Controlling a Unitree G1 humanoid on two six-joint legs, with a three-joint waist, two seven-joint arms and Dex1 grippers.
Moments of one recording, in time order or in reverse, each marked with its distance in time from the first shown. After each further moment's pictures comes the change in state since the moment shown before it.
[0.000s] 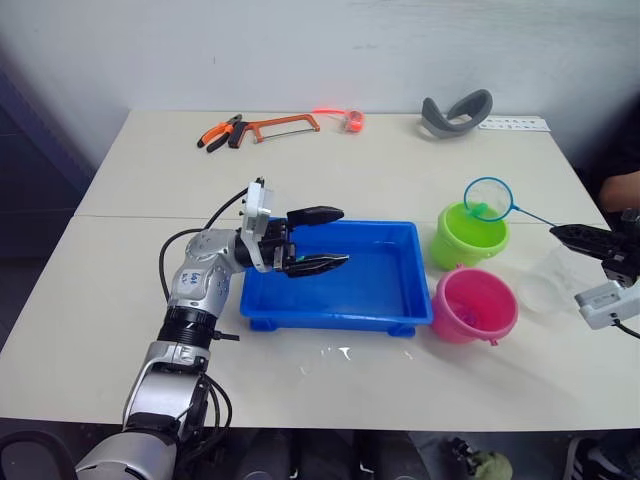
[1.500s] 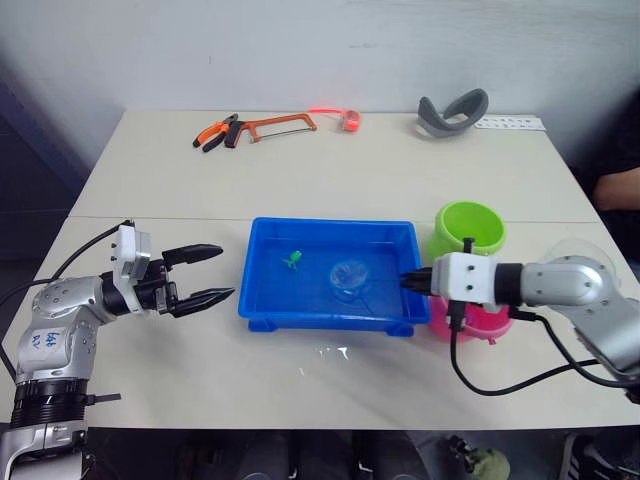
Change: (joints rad) left arm 0.478 0.461 0.279 -0.339 -0.056 0.139 0.047; right arm -0.432 0.513 0.584 -0.432 1.154 1.031 0.968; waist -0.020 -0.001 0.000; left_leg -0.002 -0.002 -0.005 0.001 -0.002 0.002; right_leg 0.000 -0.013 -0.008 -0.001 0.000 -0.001
